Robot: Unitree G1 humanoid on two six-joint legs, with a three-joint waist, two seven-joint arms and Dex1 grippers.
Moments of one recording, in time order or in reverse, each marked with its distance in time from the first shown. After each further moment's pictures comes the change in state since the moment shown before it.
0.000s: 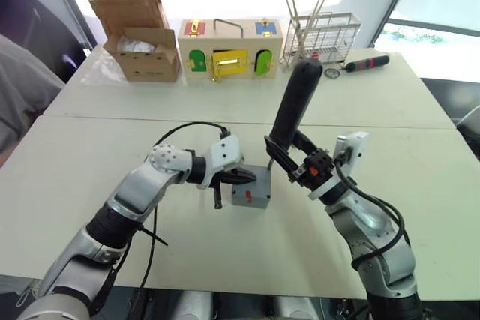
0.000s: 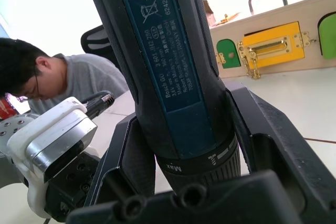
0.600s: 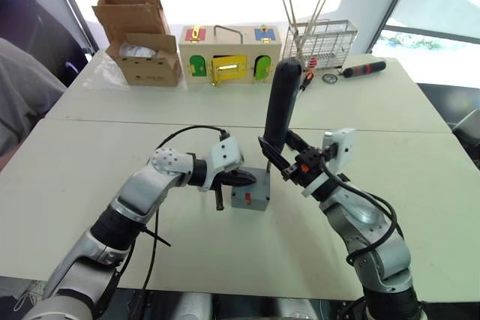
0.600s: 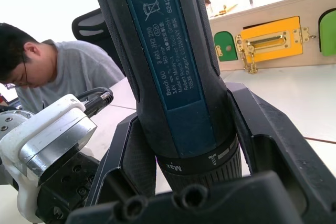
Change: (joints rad) left arm 0.016 -0.024 0.012 -0.004 -0.005 0.028 0.003; right arm -0.044 0.000 0.034 0.002 -0.045 0.078 -0.041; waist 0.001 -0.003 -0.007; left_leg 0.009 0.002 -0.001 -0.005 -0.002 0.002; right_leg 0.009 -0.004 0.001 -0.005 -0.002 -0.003
